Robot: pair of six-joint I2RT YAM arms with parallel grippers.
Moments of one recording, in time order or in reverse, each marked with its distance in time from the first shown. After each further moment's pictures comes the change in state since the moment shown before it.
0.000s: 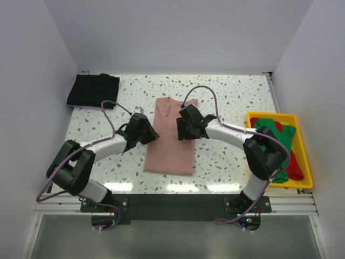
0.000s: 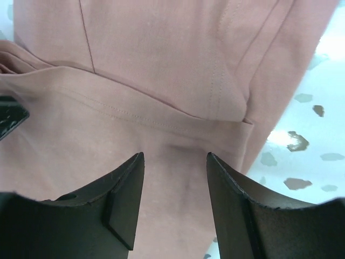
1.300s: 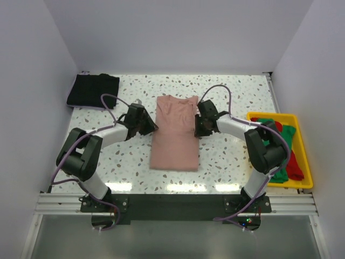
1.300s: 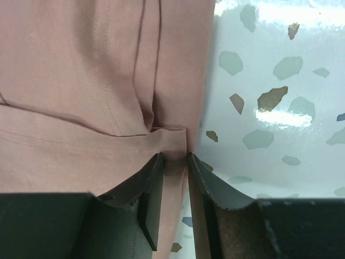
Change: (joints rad) left arm 0.108 0.179 0.150 0.014 0.080 0.030; right arm -0.227 0.027 -0.072 0.051 -0.091 -0.063
